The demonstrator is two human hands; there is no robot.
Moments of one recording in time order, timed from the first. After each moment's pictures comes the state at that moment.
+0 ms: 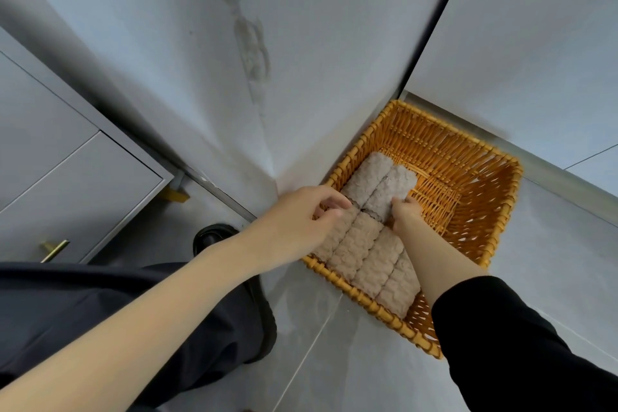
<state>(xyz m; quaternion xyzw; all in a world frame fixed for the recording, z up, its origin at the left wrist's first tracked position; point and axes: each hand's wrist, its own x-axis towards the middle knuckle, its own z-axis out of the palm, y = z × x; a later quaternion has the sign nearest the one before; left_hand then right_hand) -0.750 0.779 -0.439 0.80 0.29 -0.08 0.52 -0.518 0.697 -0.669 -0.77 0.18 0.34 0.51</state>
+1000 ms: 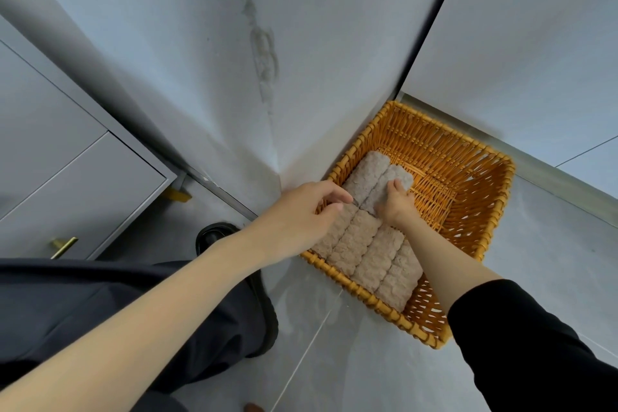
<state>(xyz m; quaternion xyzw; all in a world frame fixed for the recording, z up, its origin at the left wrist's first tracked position) -0.750 0.776 -0.441 0.81 0.27 -0.05 0.52 -0.517 0.690 -0.647 -0.91 -0.26 0.32 0.05</state>
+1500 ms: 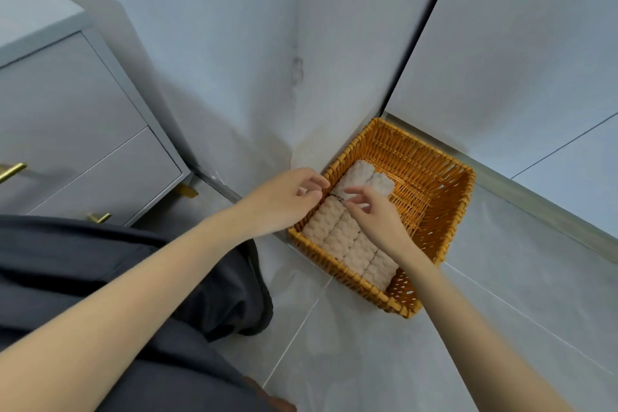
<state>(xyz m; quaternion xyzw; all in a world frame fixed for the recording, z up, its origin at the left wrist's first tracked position) -0.788 0.767 -0.398 0.82 0.29 -0.02 0.50 -0.631 0.642 -0.491 -0.82 -0.38 0.27 0.35</state>
